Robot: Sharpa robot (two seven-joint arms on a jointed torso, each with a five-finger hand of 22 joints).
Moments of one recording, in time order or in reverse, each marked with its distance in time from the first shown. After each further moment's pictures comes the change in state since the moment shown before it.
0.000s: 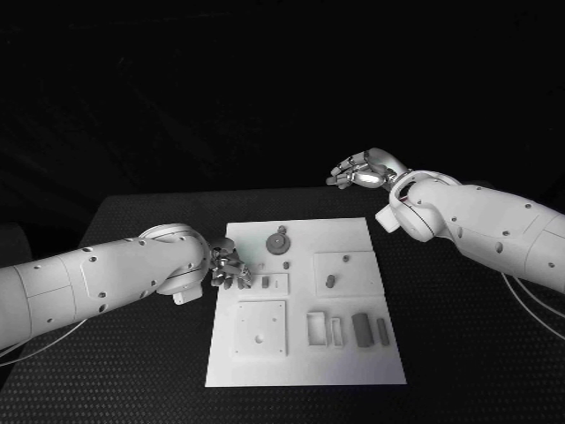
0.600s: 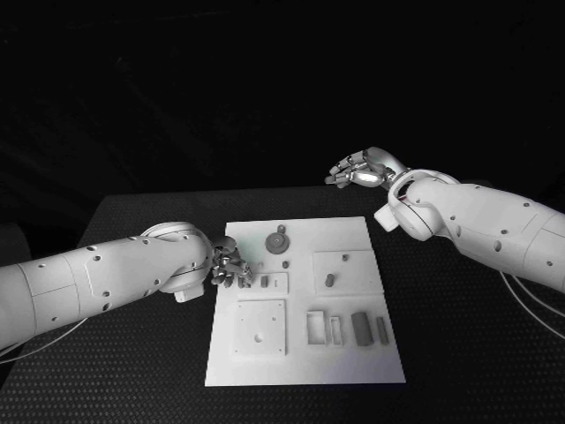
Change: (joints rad) left arm 0.000 0.016 0.003 -0.007 -0.021 0.008 -0.017; left_hand -0.016 0.008 0.000 0.000 0.015 0.015 -0.001 0.006 -0.003 0.014 -0.004 0.000 0.004 0.011 0.000 0.004 0.001 0.000 0.007 -0.007 0.000 0.002; right arm 0.000 0.002 0.000 0.000 0.000 0.000 0.000; right_hand 0.000 0.000 0.000 0.000 0.000 0.000 0.000 0.000 -0.001 0.000 0.000 -0.004 0.000 0.000 0.000 0.000 0.000 0.000 0.000 0.000 0.000 0.001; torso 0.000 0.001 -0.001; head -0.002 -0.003
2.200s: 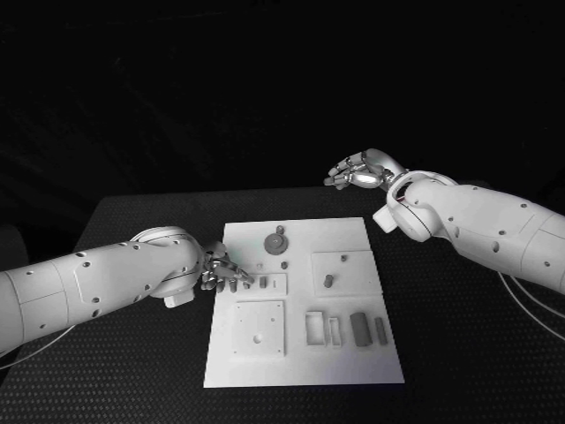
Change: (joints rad) left arm -0.014 -0.030 0.005 0.001 -0.008 0.009 -0.026; left_hand -0.169 -0.321 0.041 0.295 -0.244 -0.052 0.016 -0.052 -0.038 -0.019 0.004 -0.023 0.013 0.008 -0.034 -0.017 -0.015 0.000 0.000 0.000 -0.020 0.005; right arm -0.004 -0.003 0.000 0.000 0.001 0.000 0.000; right_hand 0.000 0.000 0.000 0.000 0.000 0.000 0.000 0.000 -0.002 0.000 0.000 -0.004 0.000 0.000 0.000 0.000 -0.001 -0.009 0.000 0.000 -0.004 0.003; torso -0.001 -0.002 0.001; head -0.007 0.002
